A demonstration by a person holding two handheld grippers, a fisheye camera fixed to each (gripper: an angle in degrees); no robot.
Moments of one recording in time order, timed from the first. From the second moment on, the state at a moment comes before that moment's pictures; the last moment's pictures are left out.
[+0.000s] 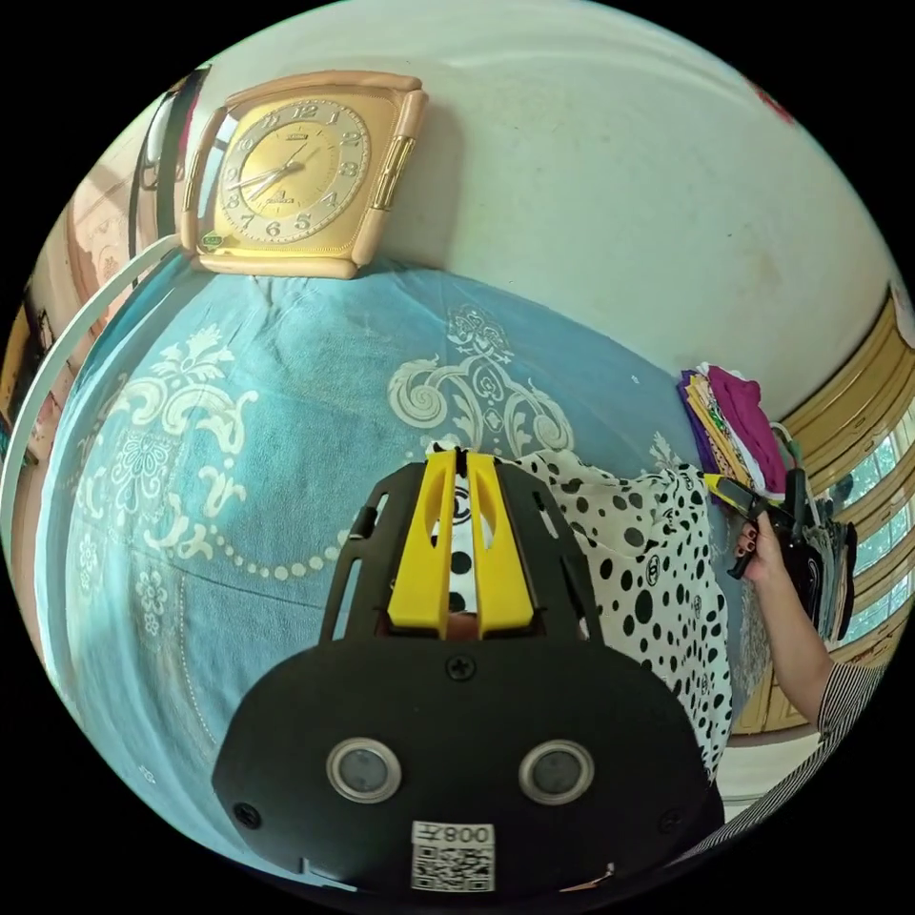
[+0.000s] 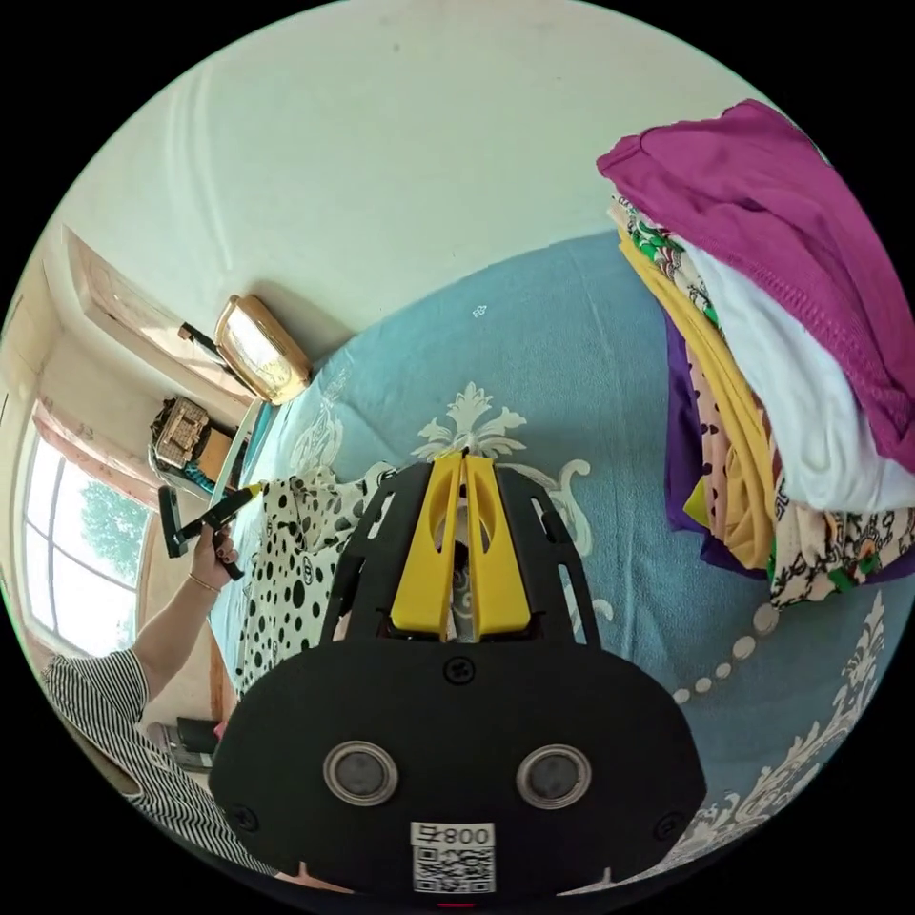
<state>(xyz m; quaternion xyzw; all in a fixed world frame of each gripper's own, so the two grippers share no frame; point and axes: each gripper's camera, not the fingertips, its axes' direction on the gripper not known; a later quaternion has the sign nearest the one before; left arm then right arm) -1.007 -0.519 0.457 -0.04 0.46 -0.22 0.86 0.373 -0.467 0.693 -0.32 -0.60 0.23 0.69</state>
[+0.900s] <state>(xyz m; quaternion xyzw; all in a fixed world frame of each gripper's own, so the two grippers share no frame) -0.969 -0.437 0.467 -0.12 0.42 -0.19 0.88 0.349 -0.405 0.627 -0.37 -0.61 0.13 0.69</state>
